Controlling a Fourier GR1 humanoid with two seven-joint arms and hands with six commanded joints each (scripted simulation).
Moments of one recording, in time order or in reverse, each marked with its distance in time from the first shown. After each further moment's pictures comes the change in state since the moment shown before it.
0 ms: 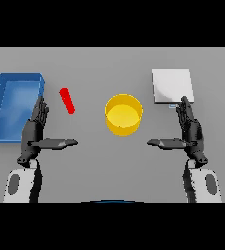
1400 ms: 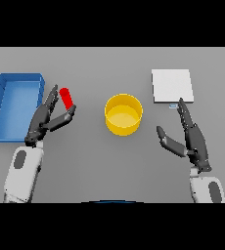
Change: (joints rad) left arm -0.246 0.090 -0.018 0.286 -0.131 -0.046 0.000; right arm 0.083 -0.084 0.096 -0.123 0.172 0.009 -0.110
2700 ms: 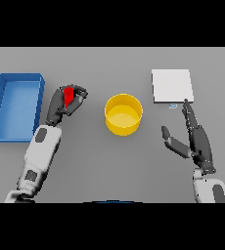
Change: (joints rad) left arm -0.321 -0.071 0.092 0.495 -0.065 0.179 -0.239; right arm 0.023 -0.013 -0.014 -0.036 -0.013 0.000 0.016
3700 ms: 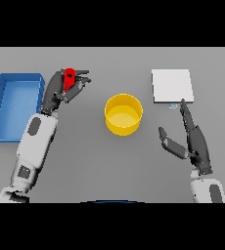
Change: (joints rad) left arm -0.031 0.057 -0.075 -0.211 0.076 -0.110 0.099; right arm 0.000 0.005 0.020 0.019 0.050 -0.020 -0.058
